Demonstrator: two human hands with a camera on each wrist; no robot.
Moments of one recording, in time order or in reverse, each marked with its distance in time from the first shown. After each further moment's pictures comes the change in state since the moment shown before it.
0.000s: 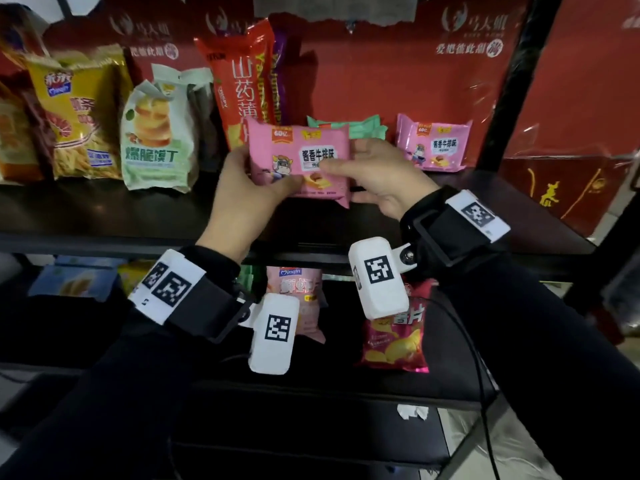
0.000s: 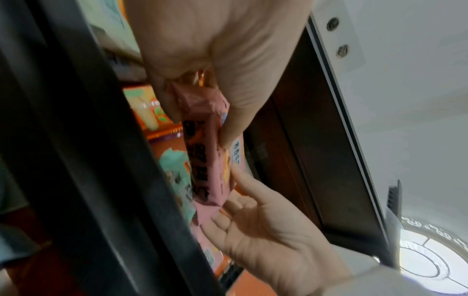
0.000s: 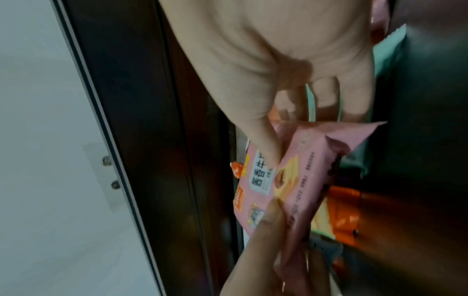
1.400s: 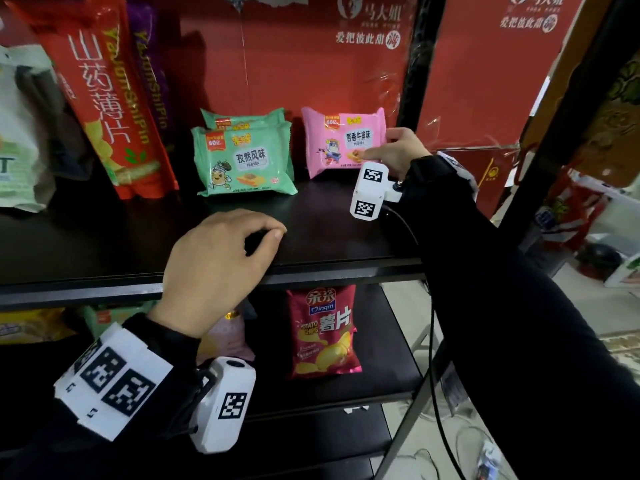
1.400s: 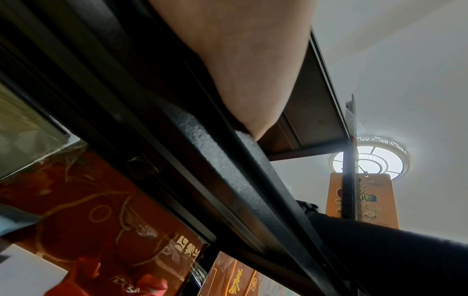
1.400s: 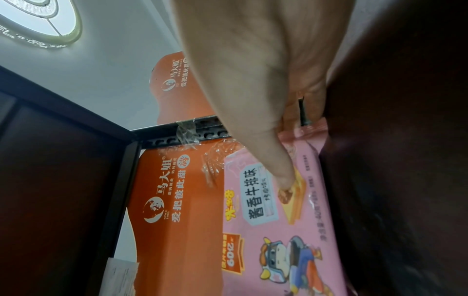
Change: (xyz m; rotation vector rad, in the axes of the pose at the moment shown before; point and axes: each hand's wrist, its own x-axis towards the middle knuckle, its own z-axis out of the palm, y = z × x) left_hand -0.040 -0.014 0.061 0.677 -0.339 0.384; right_hand 0.053 0.031 -0.173 -0.289 0.448 0.081
